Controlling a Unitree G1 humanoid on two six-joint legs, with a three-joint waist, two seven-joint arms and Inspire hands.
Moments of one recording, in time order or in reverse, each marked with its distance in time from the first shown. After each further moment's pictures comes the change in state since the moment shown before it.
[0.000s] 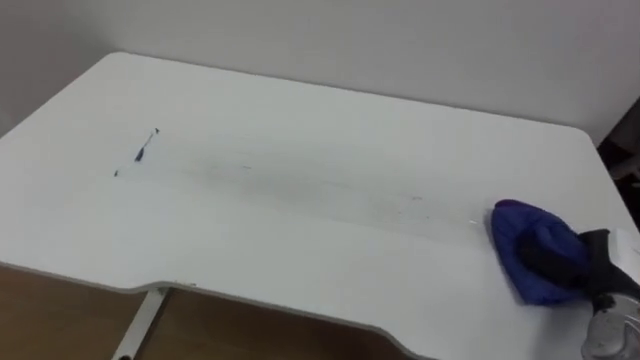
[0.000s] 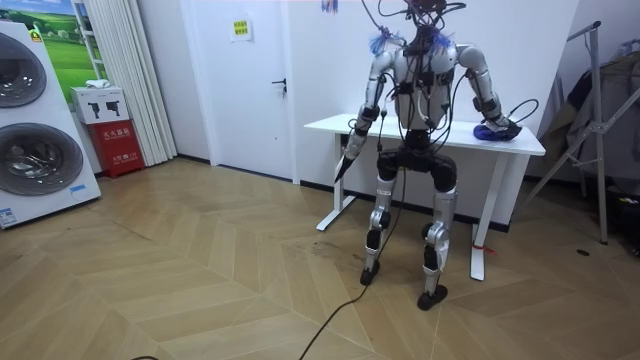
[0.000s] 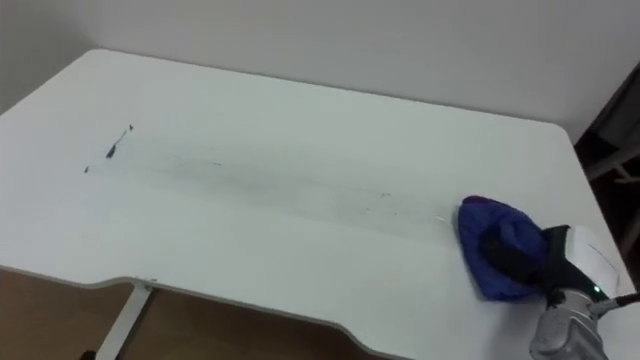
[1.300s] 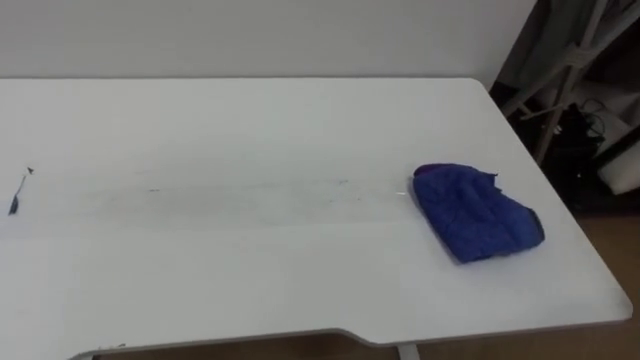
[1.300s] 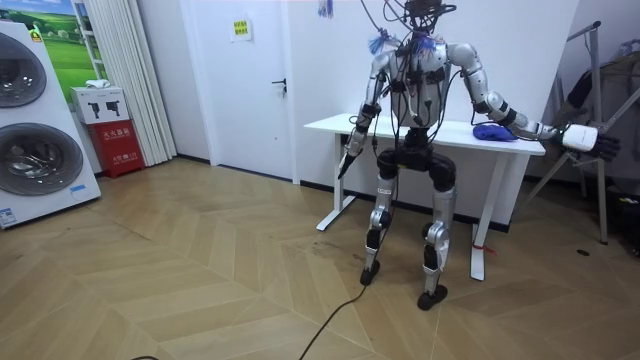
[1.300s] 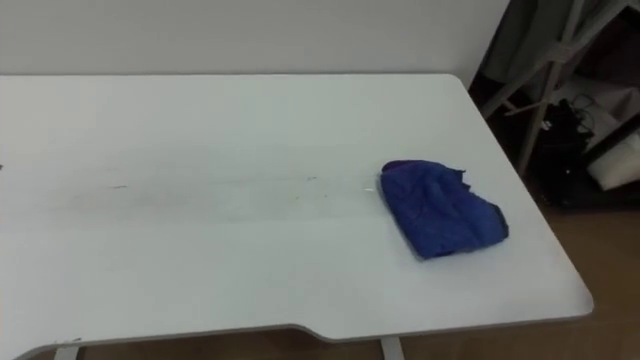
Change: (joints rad) left arm 0.087 -0.040 0.182 0.026 -0.068 -0.052 0.016; right arm 0.149 -0.011 -0.472 0.030 0.583 0.008 -0.122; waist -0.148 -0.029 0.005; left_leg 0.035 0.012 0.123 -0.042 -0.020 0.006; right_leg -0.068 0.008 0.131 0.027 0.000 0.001
